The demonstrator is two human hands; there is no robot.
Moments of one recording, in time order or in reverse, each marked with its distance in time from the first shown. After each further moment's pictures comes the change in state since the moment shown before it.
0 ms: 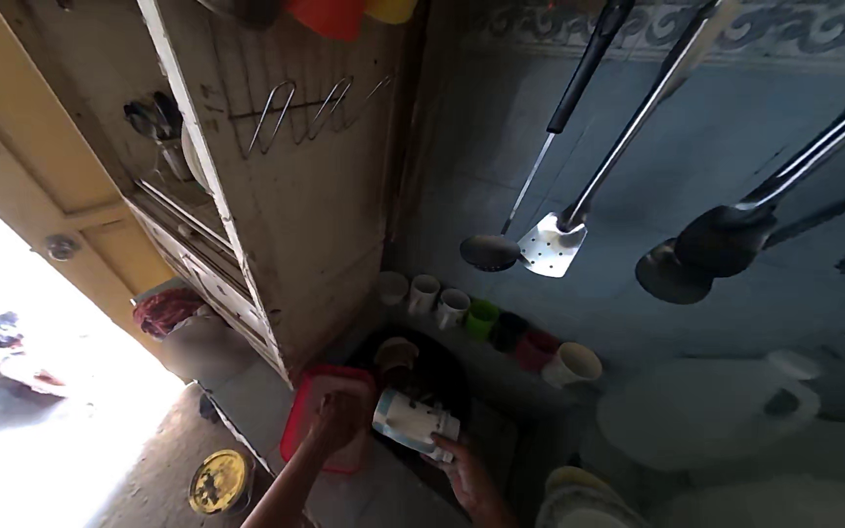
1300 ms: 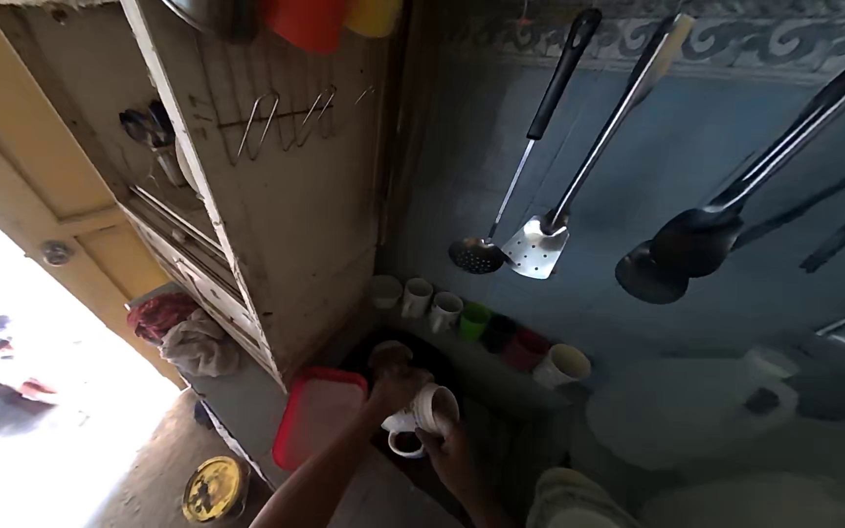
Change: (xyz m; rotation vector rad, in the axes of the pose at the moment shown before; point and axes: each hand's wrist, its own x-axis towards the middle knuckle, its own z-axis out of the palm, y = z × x) left_hand 0.031 0.127 -0.034 -0.453 0.060 0.190; right_hand -0.015 -0.029 0.003 -0.893 -0.109 -0.664
